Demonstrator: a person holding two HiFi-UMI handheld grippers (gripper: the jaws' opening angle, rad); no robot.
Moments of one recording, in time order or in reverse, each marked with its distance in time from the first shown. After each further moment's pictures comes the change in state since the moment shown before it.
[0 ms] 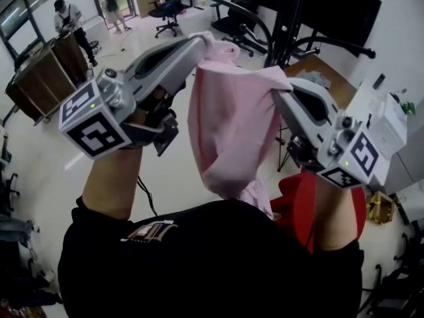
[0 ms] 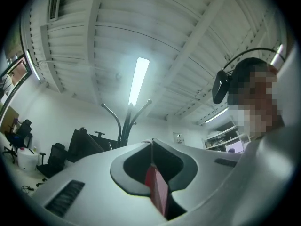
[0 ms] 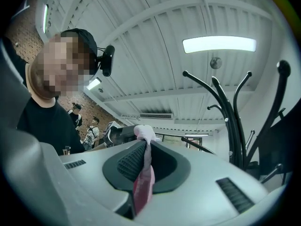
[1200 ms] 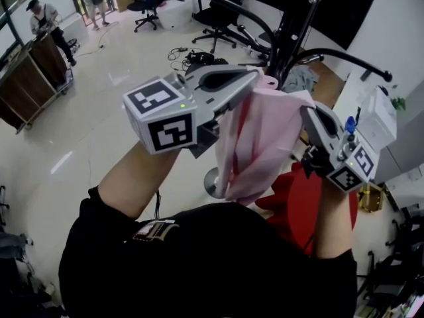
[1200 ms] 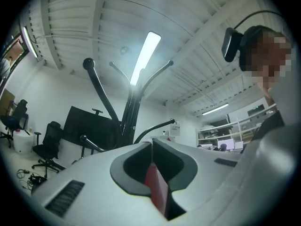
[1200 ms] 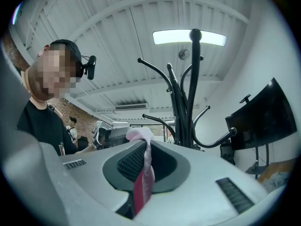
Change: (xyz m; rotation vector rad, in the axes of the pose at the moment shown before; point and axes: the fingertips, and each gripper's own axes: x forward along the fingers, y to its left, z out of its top) left arm 0.065 0.073 -0.122 -0.125 0.203 -0.072; right arm -0.048 -0.102 -0.065 0.132 0.105 -0.313
